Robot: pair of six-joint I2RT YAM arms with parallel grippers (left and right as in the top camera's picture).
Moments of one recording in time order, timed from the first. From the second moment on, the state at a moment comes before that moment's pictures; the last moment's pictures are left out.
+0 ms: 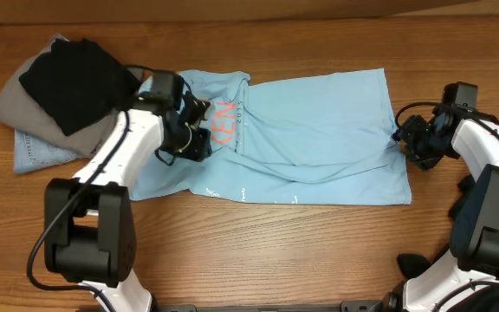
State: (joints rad) left arm -0.16 1.86 1.30 -0.83 0.31 0.13; right arm -0.29 1.88 1.20 -0.66 -0.22 0.51
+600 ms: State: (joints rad) left arm -0.16 1.87 1.28 -0.78 0.19 0.14; right arm -0.34 1.55 1.20 -0.76 -0.35 0.48
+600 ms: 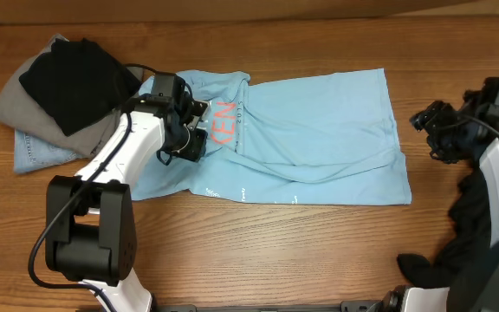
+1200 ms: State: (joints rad) left arm -0.17 1.89 1.21 -0.64 0.17 0.14; right arm -0.23 1.47 1.20 -0.81 -0.45 0.39
